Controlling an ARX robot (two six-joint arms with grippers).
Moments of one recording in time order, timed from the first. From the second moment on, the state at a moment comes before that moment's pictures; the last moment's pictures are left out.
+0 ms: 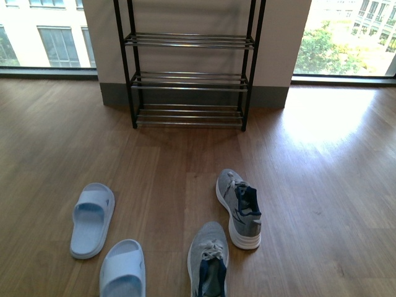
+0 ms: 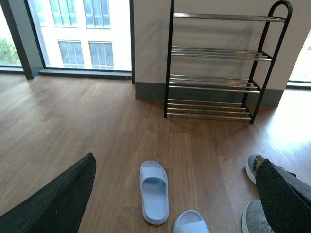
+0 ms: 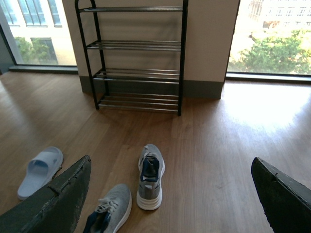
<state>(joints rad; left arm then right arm) 0.00 0.02 0.01 0.00 0.00 -0.01 0.00 0.00 0.02 0.00 0.00 0.00</state>
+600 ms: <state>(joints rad) 0.00 0.02 0.01 0.00 0.00 -0.01 0.00 0.00 0.02 0.00 0.00 0.00</state>
